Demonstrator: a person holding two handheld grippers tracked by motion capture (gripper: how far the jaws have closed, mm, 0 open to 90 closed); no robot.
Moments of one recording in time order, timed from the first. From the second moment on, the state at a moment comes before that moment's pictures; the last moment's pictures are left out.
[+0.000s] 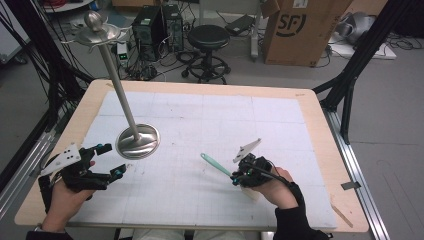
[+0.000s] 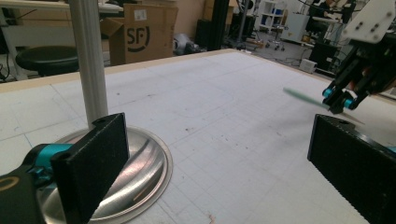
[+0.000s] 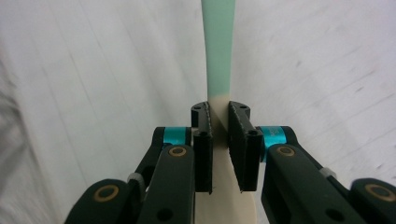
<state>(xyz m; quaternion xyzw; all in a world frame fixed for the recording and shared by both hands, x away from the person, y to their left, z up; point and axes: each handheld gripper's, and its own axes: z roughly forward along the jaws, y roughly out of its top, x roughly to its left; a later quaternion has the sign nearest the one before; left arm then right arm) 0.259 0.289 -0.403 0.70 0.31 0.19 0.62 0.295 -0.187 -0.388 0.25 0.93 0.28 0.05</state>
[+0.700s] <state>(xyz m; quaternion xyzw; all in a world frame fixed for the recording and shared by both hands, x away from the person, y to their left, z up) 0.264 0.281 -0.402 0.70 0.31 0.18 0.62 0.284 -0.204 -0.355 0.24 0.80 0.54 0.12</state>
